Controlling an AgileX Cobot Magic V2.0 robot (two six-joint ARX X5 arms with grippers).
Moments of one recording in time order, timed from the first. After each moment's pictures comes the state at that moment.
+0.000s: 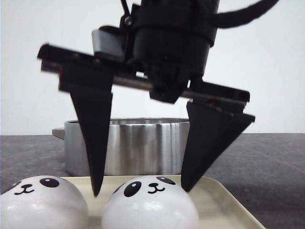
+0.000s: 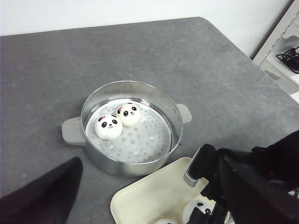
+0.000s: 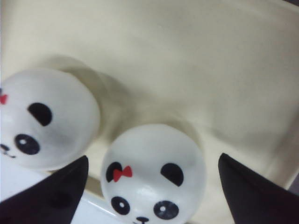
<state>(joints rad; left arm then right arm) -0.70 0.81 1.53 -1.20 -0.06 -0.26 1.14 1.63 1.08 -0.76 -0.02 0.77</state>
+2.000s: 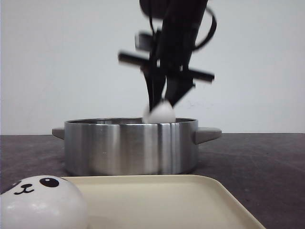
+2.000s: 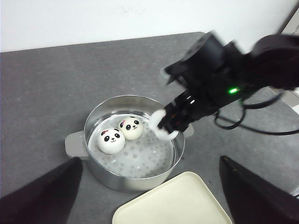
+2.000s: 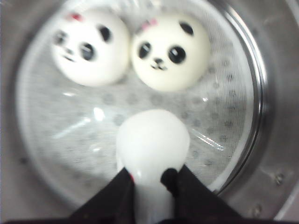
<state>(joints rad) -0.70 0.81 1.53 -1.14 -0.08 -0.25 0.68 1.90 1.55 -0.80 -0.03 0.38</state>
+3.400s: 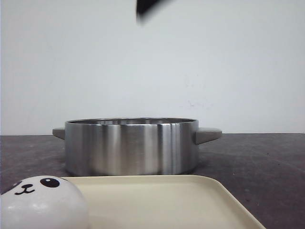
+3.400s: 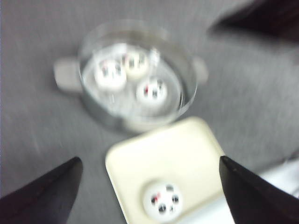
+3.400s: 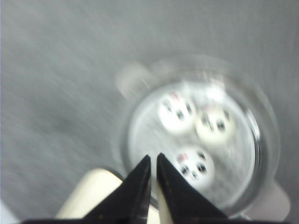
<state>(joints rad) -0.71 0.81 1.25 -1.17 -0.01 -0.39 0.90 1.44 1.66 -0.85 0.09 0.28</state>
